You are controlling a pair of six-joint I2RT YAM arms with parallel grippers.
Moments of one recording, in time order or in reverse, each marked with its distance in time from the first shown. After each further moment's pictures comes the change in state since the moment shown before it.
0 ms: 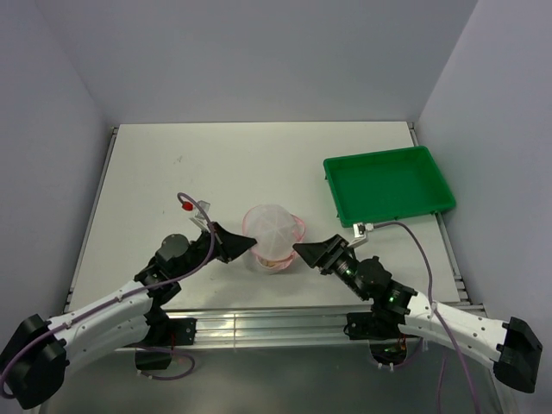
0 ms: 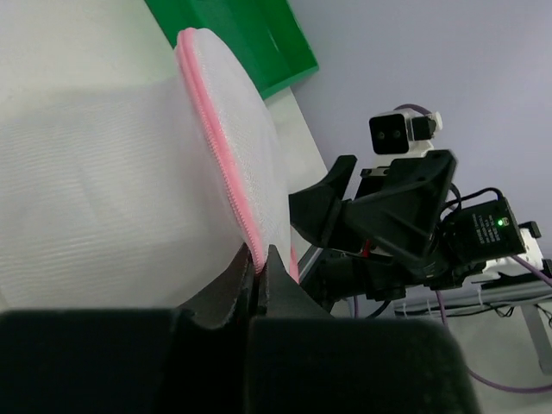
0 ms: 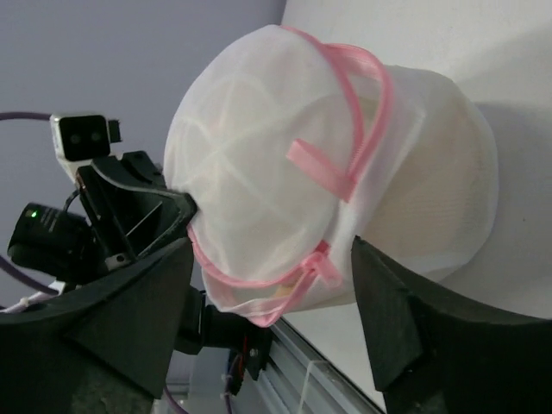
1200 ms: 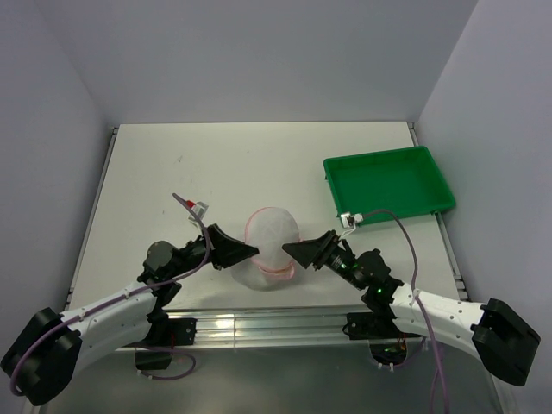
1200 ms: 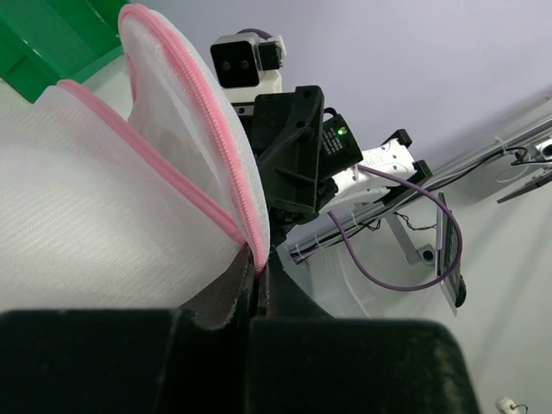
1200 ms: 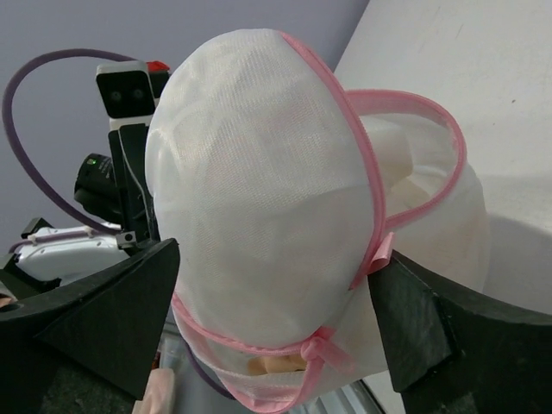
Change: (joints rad) left arm 0.081 0.081 -0.083 0.478 0.394 -0.180; right arm -0.118 0.263 -0.004 0.457 -0.322 -0.098
